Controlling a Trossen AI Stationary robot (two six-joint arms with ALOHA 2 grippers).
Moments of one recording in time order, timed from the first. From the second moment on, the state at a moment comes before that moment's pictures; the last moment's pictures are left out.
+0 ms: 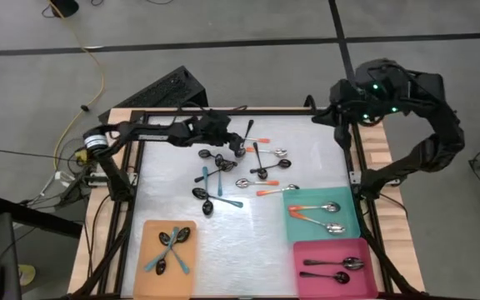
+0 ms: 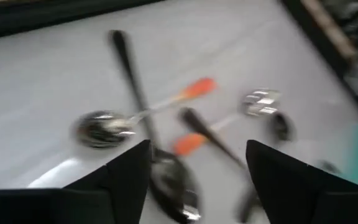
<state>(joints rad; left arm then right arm) 0.45 1.74 1.04 0.02 0.02 -0.61 -0.26 1.34 2.11 -1.43 -0.08 0.03</state>
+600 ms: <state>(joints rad) 0.49 1.77 1.04 -0.03 -0.21 -0.71 -0.17 1.44 2.11 -1.49 -0.08 -0.01</state>
